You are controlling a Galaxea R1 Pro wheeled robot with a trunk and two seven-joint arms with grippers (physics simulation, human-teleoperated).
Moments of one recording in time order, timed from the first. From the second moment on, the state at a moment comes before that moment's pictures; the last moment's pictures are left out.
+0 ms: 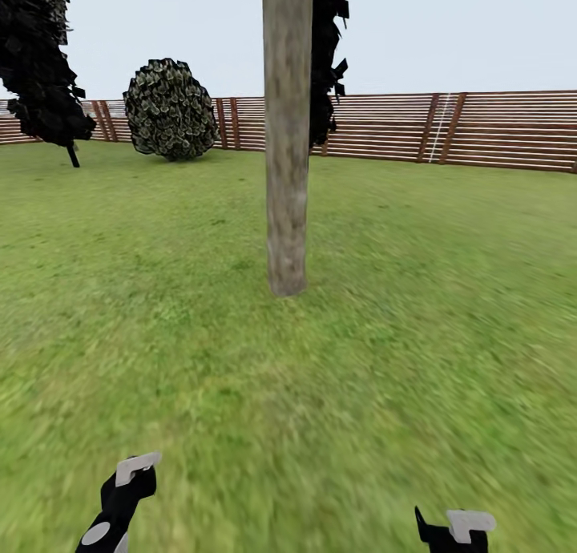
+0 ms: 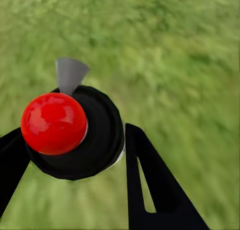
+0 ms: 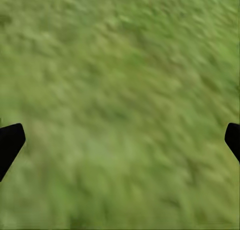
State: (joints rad) left arm -0.35 0.10 0.19 -0.52 0.05 -0.26 0.04; right arm -0.18 -0.13 -0.09 -0.54 0.00 -0.37 0.00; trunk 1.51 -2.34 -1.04
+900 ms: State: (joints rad) left arm -0.35 0.10 0.19 -0.52 0.05 -0.26 0.04; right arm -0.18 -0.13 -0.09 -0.54 0.00 -0.37 0.00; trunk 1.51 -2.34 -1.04
